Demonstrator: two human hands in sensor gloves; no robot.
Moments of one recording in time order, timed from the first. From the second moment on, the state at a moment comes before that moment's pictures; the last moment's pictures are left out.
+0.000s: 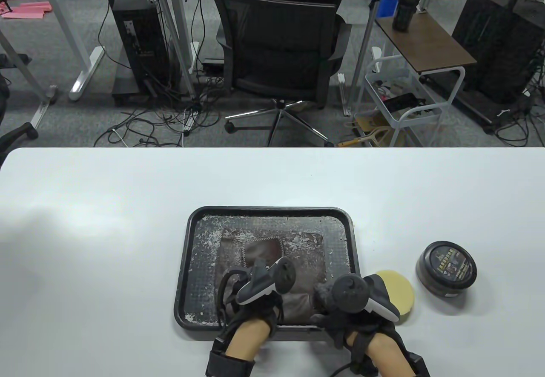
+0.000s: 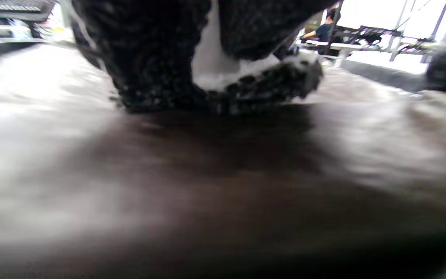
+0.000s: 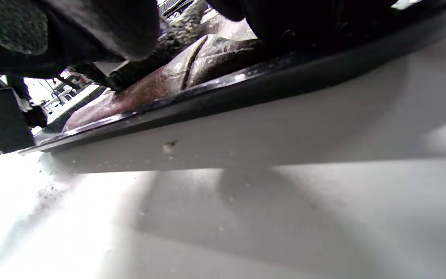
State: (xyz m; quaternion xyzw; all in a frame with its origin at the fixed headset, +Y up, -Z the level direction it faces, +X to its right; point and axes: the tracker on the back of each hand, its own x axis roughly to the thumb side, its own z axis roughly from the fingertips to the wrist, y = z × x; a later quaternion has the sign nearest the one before) left_hand -0.029 -0.754 -0.321 -0.12 -0.13 0.04 0.98; right_hand 0.156 -0.767 -0.289 0.20 0.20 0.93 0.22
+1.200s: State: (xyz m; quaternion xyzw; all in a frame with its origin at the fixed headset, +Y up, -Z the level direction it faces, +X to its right) left_hand 0.010 -0.749 -0.305 -0.05 -0.31 0.15 0.94; right_hand 0.168 -0.769 -0.294 0.15 0.20 0.93 0.25
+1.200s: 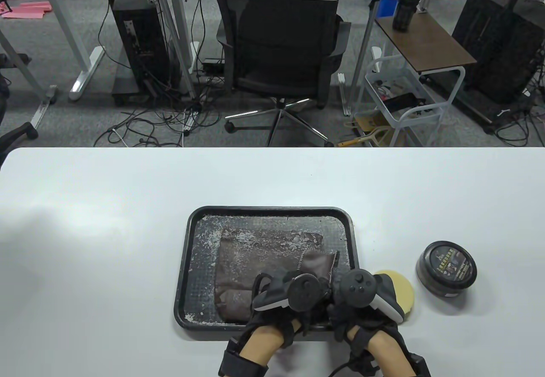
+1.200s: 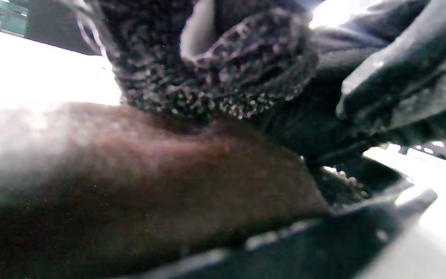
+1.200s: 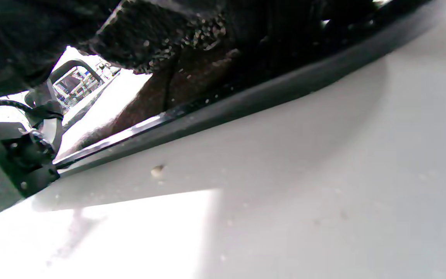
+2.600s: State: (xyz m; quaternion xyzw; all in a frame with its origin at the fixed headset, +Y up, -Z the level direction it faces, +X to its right) left_hand -0.028 -0.754 -0.271 -0.10 -0.42 0.01 0.90; right_hand 0.150 -0.766 -0.287 0.17 0.21 0.96 0.12
